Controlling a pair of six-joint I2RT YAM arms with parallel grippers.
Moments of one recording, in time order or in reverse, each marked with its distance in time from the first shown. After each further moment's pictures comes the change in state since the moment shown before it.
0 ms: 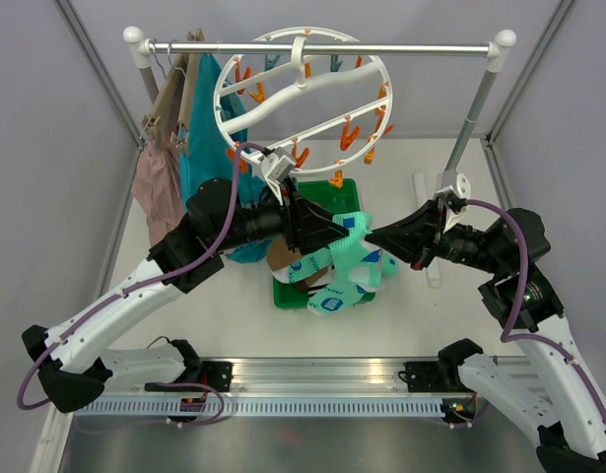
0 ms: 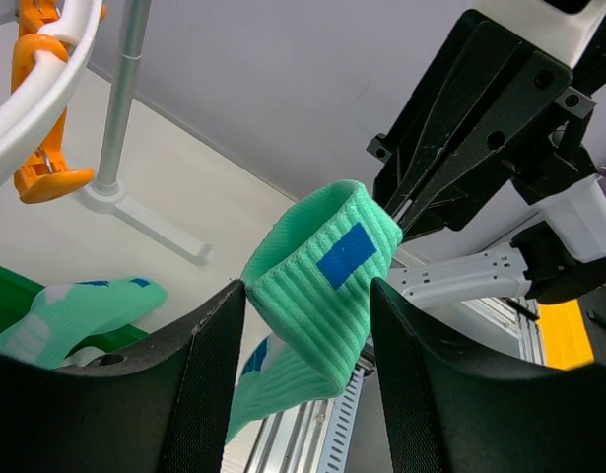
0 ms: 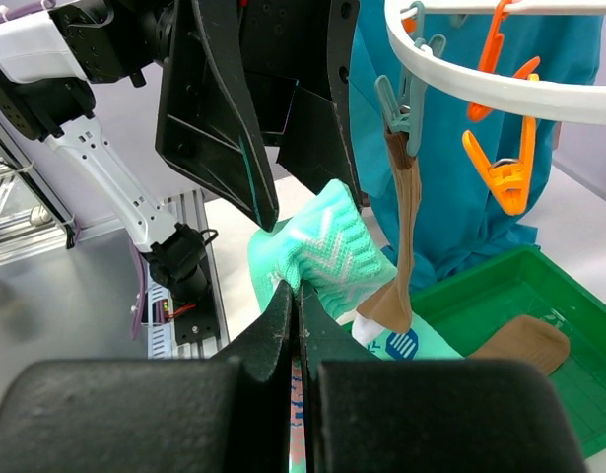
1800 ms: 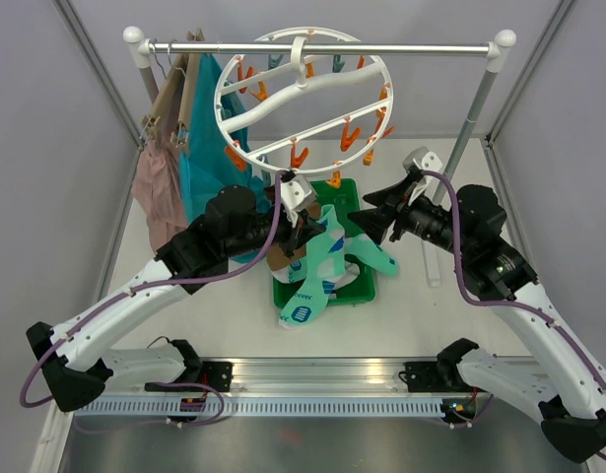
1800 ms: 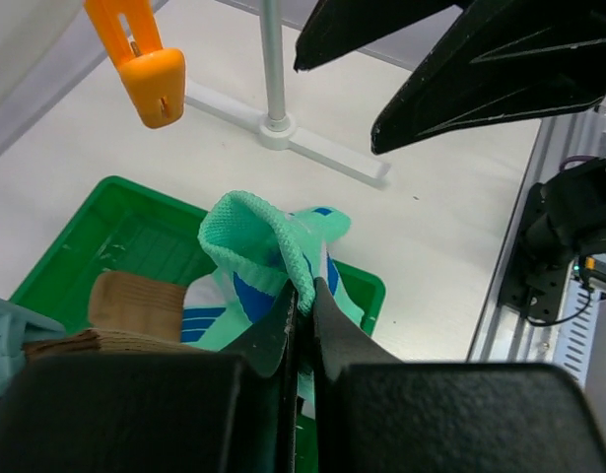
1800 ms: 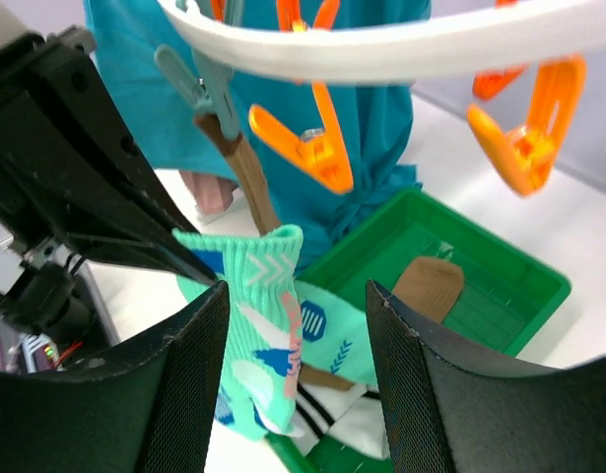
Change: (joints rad) left arm 0.000 0.006 -0.053 -0.168 -0.149 0.507; right arm 0.096 0.154 0.036 -0.081 0.393 -0.098
